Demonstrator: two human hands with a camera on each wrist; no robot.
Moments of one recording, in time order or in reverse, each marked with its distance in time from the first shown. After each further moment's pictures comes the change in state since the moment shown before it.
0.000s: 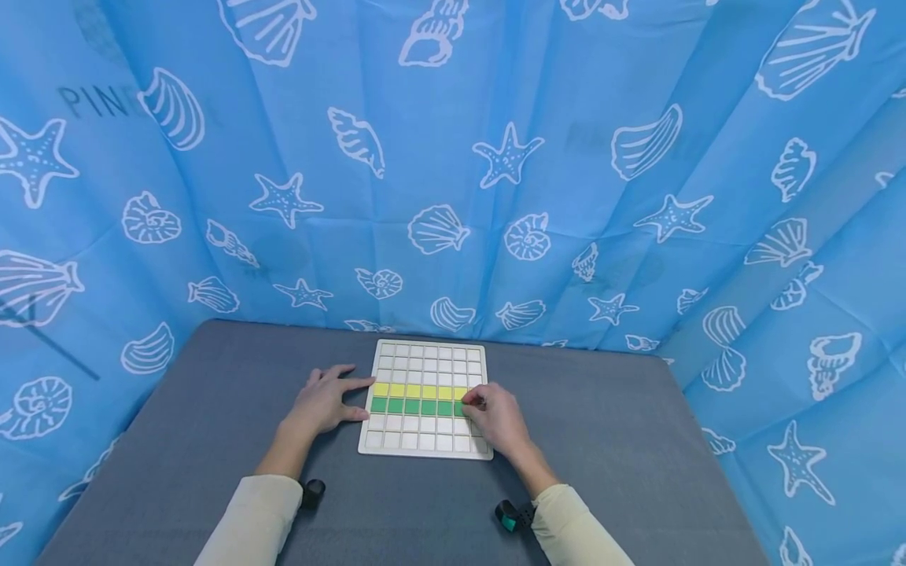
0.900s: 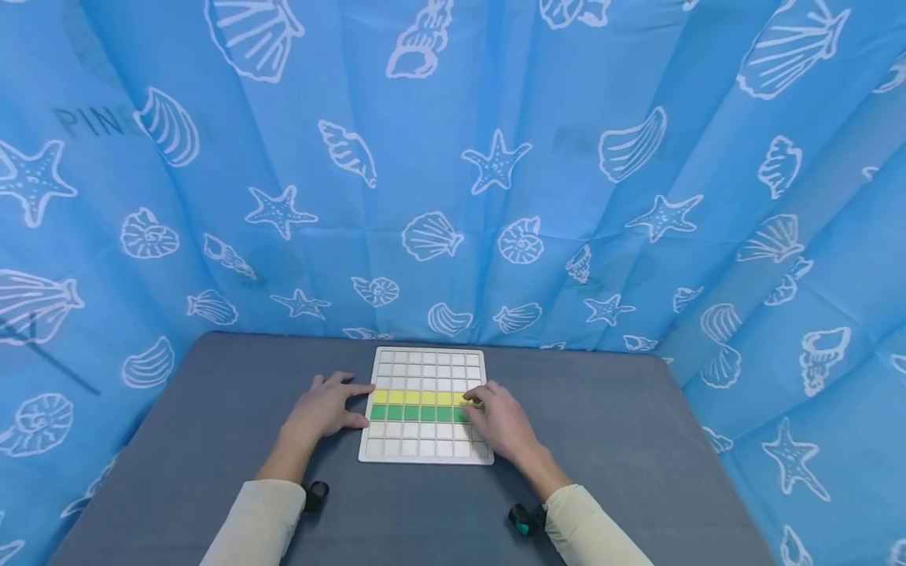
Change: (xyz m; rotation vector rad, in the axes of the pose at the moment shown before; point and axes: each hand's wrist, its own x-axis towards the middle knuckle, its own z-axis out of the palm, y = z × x) left_hand -0.004 0.016 -0.011 0.095 -0.054 -0.023; right_hand -0.005 -0.003 -0.013 -0.175 0.031 -0.145
